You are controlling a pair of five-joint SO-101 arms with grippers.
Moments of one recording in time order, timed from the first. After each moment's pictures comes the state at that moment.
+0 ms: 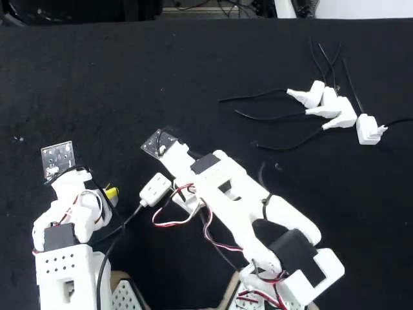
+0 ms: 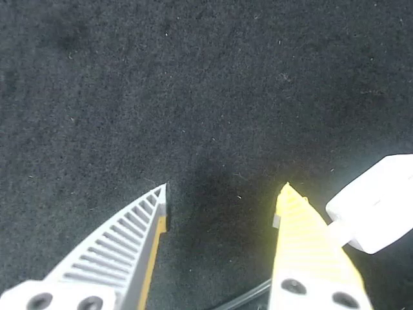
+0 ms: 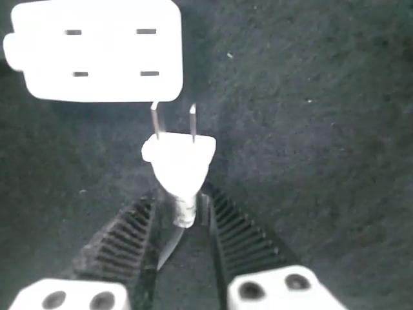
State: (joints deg) left arm -18.2 -80.0 83.1 59.1 0.0; right arm -34.9 -5.2 44.2 53.7 17.1
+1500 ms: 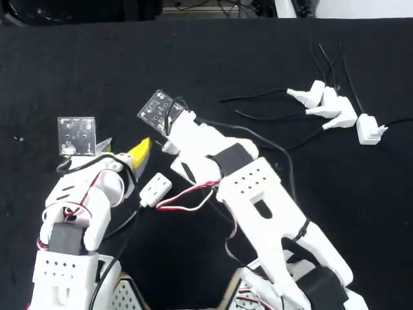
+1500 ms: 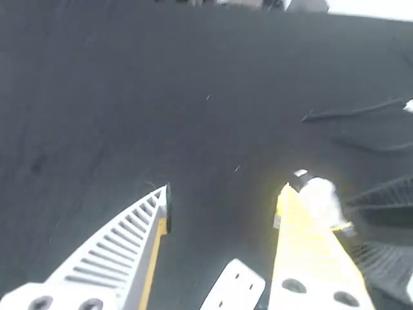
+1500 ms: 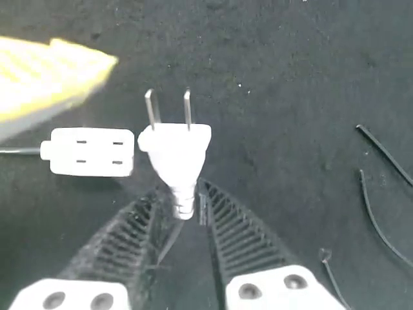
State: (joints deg) left arm 2.3 -80.0 67.8 45.9 5.5; right arm -31.4 -24.6 35.3 56.4 25.1
